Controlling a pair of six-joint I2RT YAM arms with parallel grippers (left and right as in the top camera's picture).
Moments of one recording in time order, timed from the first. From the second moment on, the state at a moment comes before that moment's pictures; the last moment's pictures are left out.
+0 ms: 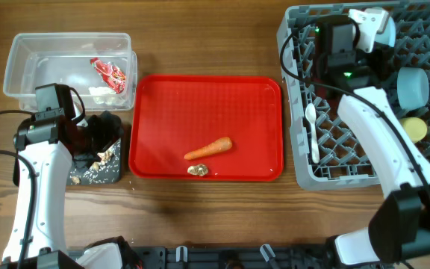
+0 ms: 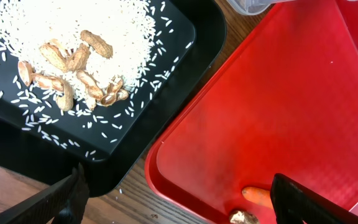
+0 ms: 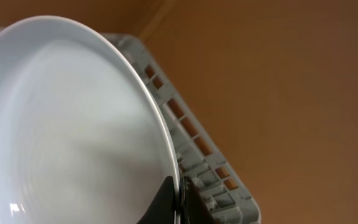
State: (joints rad) left arm 0.22 1.34 1.00 -0.99 0.18 -0.52; right arm 0.18 1.65 1.30 -0.43 1.18 -0.02
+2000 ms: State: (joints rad) left arm -0.22 1.39 1.01 -0.76 0.23 -0.28; right arm 0.22 1.31 1.30 -0.97 0.10 0.12
